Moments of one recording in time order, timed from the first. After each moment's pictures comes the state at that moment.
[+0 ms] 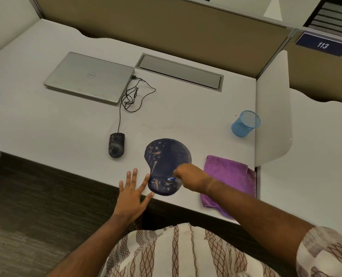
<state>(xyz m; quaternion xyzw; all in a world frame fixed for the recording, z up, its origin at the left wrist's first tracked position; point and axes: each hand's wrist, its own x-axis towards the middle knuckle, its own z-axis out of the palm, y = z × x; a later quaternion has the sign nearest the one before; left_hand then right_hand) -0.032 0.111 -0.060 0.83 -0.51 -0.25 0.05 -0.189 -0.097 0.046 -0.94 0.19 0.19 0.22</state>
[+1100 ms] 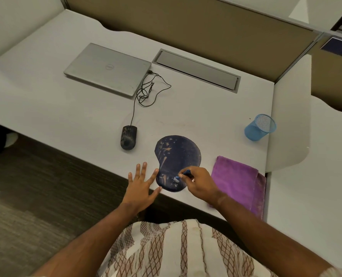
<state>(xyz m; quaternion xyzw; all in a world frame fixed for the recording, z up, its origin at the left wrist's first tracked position) -0.032 0.106 -0.054 0.83 -0.50 -0.25 0.04 -0.207 -0.069 0.029 -0.85 0.33 -0.01 0.42</state>
